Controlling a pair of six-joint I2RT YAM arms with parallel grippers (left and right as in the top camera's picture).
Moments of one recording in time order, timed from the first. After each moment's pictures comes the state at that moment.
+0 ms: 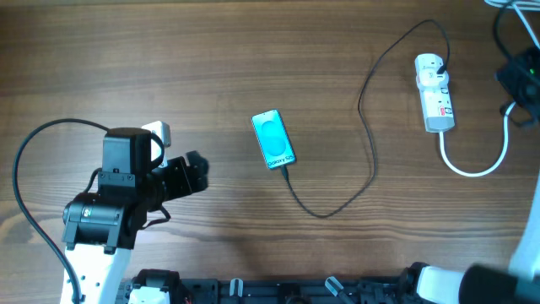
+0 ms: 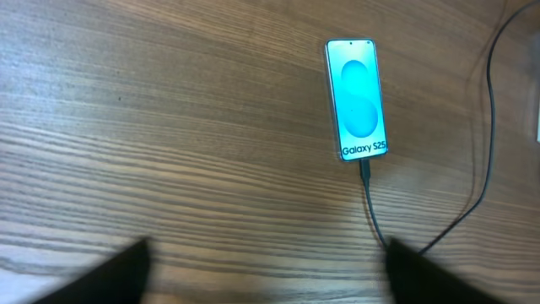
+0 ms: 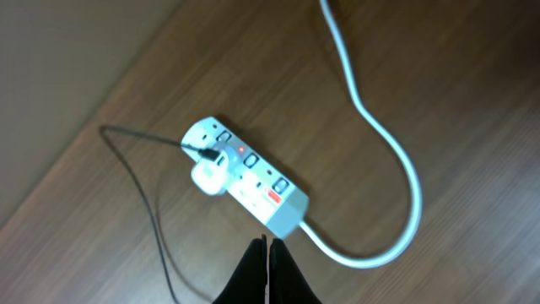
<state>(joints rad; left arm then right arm) -0.11 0.94 0.96 -1.05 0.17 -0.39 -0.34 1.49 1.67 -1.09 0.12 0.52</state>
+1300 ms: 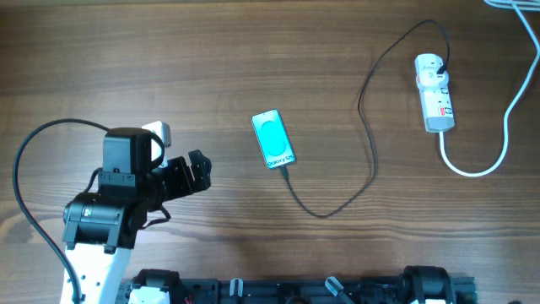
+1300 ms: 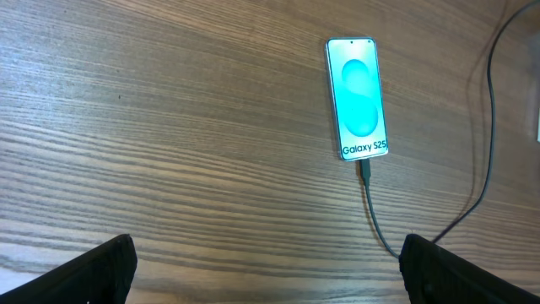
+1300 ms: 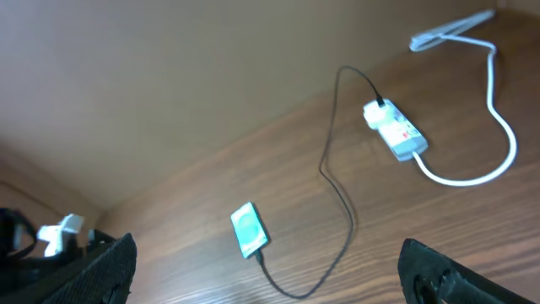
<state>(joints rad) -0.11 0.94 0.96 -1.05 0.17 -0.40 -0.04 0.29 1.68 -1.61 -0.11 0.50</state>
